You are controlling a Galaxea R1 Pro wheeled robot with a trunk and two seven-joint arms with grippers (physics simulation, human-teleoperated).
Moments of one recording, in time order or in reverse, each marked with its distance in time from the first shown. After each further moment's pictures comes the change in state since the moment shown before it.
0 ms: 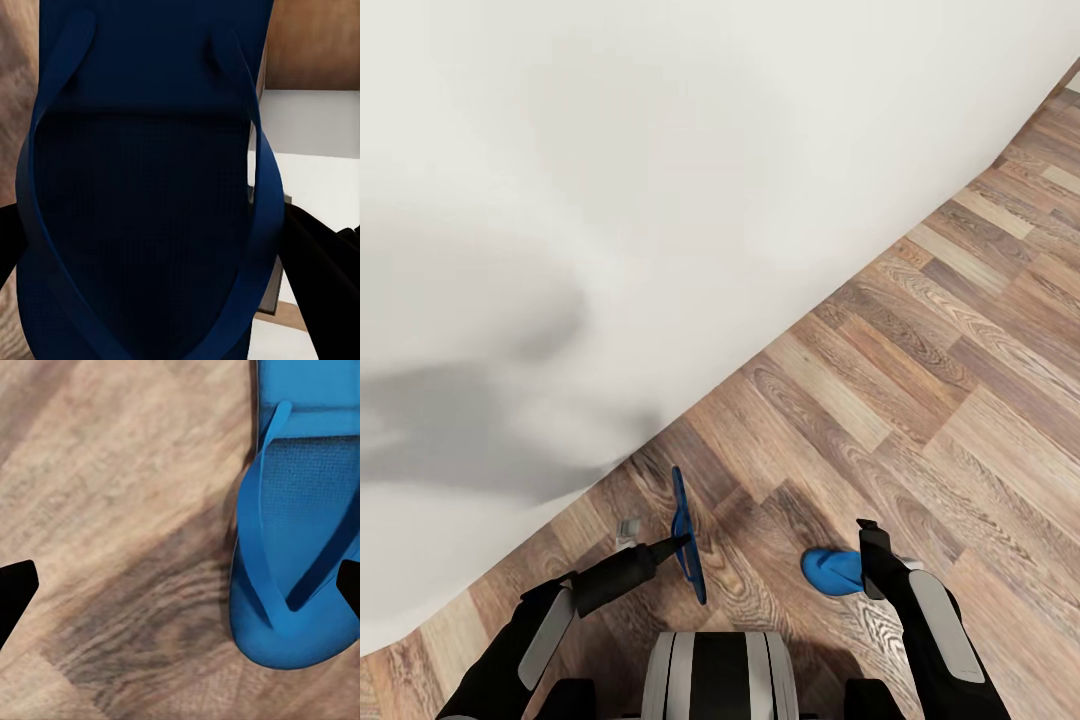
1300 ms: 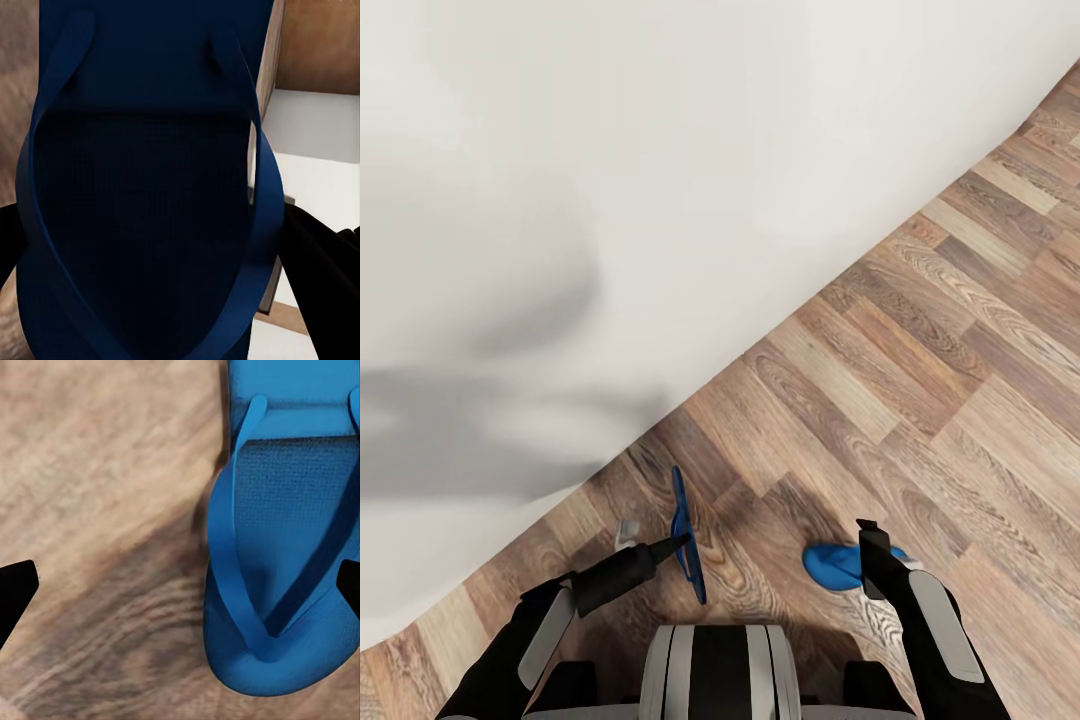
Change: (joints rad) left arm 0.000 0.000 0.001 -0.001 0.000 0.000 0.000; right arm 0.000 0.000 0.000 0.003 0.000 0.000 0.002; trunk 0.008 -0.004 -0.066
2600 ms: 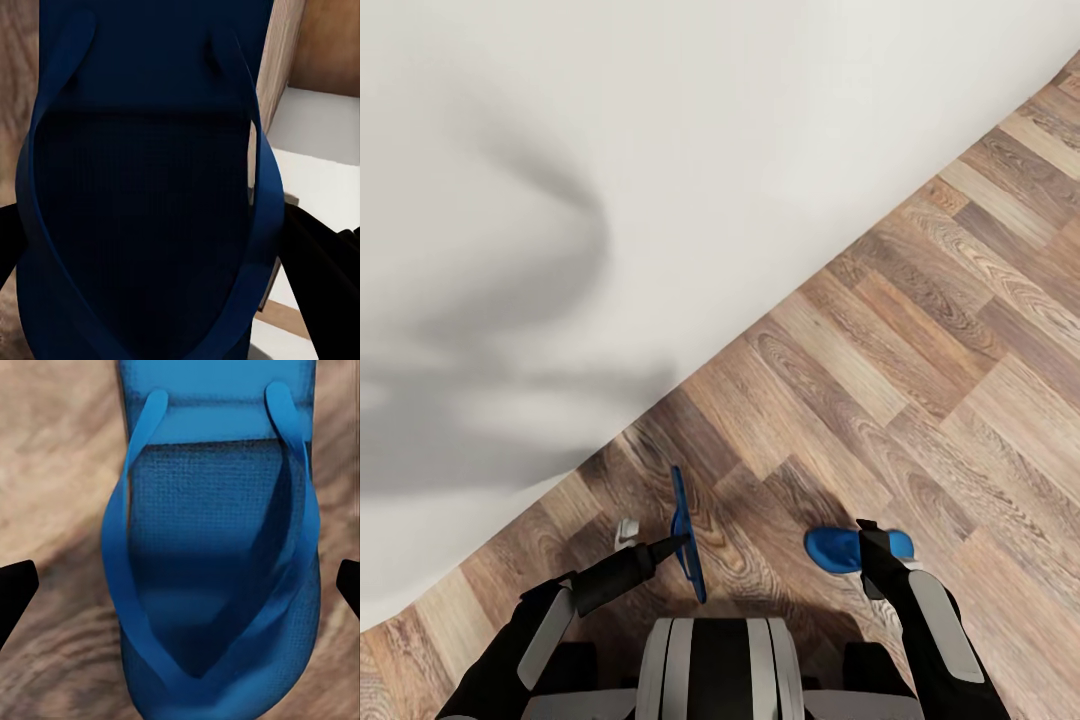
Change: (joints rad) left arm 0.000 0.000 0.001 0.000 0.000 0.000 0.000; right arm 0.000 0.000 0.000 0.000 0.000 0.000 0.001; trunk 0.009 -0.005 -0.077
